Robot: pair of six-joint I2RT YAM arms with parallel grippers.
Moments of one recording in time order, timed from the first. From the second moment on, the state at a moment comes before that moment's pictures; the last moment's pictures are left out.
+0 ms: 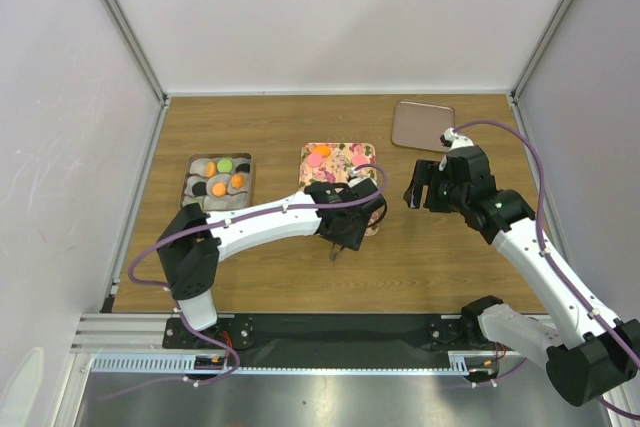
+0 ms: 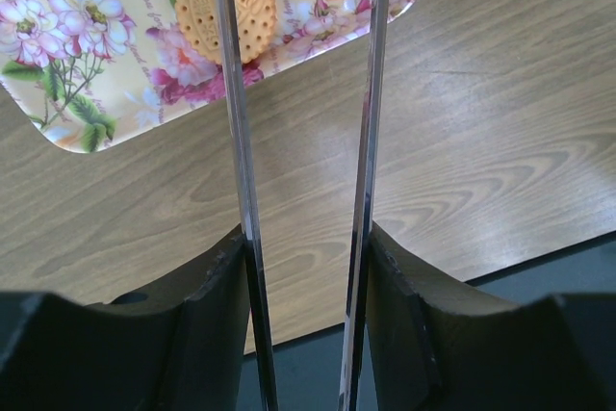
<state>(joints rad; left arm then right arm) -1.08 1.76 1.40 -0.85 -0.23 -0.63 0.39 1.01 0.96 -0.66 0.01 0.41</state>
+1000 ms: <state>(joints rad) -1.09 1.80 1.47 -0.93 -0.24 -0.59 0.39 1.00 0.95 -0.65 -0.02 0.42</state>
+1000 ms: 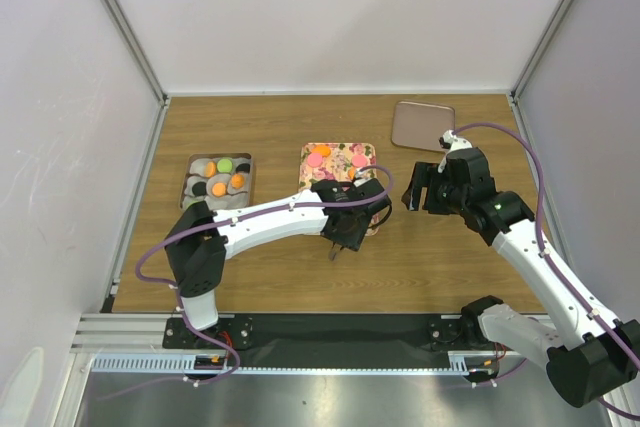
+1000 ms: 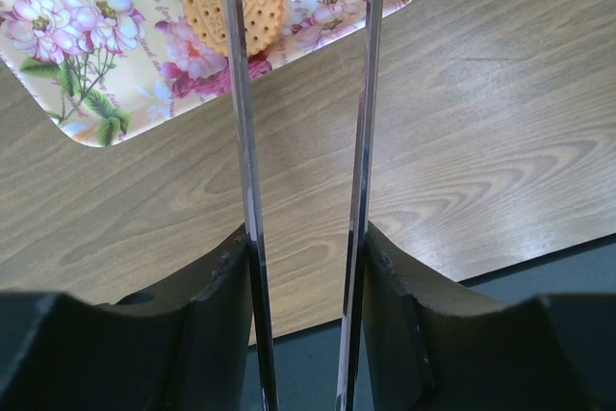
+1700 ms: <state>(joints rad) -1.06 1.79 1.47 -0.94 -0.24 -0.57 0.39 1.00 0.94 -0.64 -0.04 0.42</state>
